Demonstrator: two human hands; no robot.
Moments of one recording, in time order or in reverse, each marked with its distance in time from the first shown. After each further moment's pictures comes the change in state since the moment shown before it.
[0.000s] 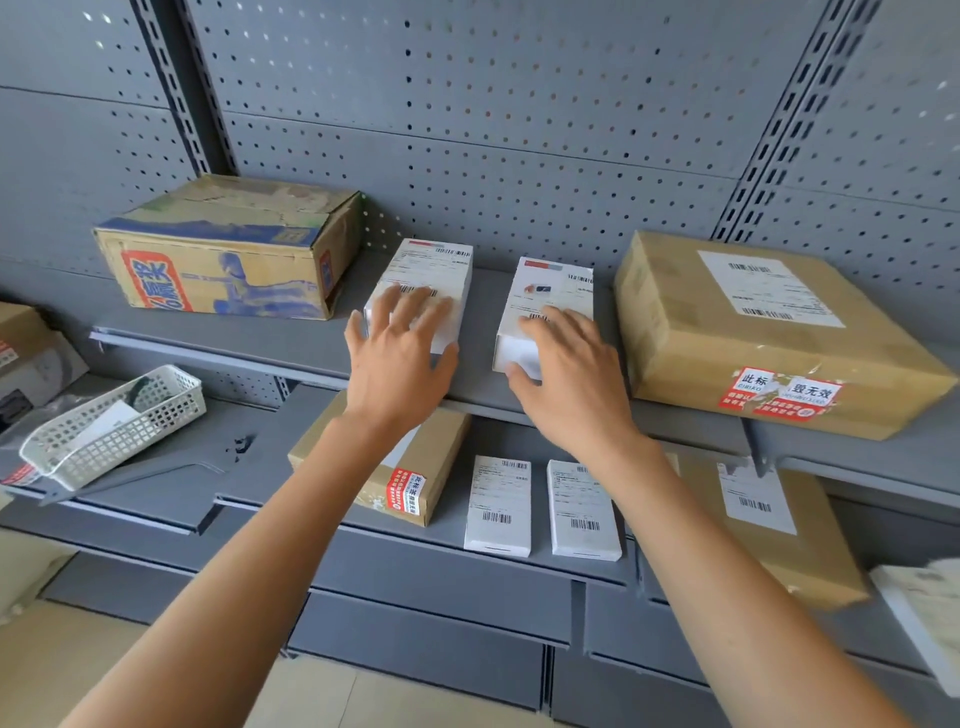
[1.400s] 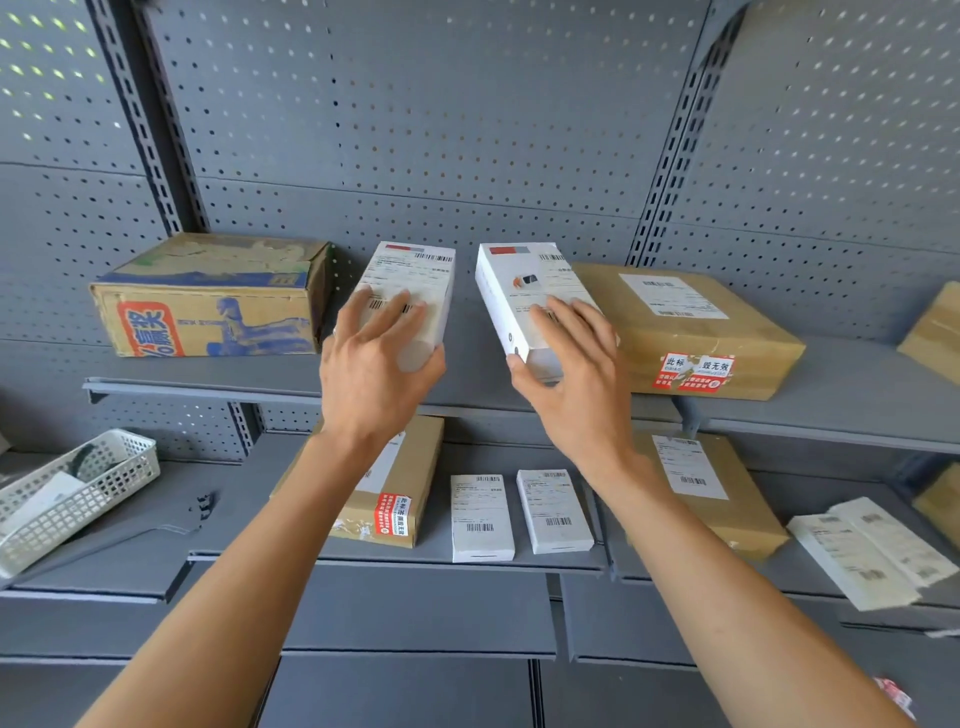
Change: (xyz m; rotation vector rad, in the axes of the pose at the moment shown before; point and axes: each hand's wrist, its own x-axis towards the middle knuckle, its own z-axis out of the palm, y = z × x) left_hand -0.018 -0.004 -0.058 -0.279 0.303 0.147; right_hand -0.043 -0.025 -0.044 0.075 0.521 -0.008
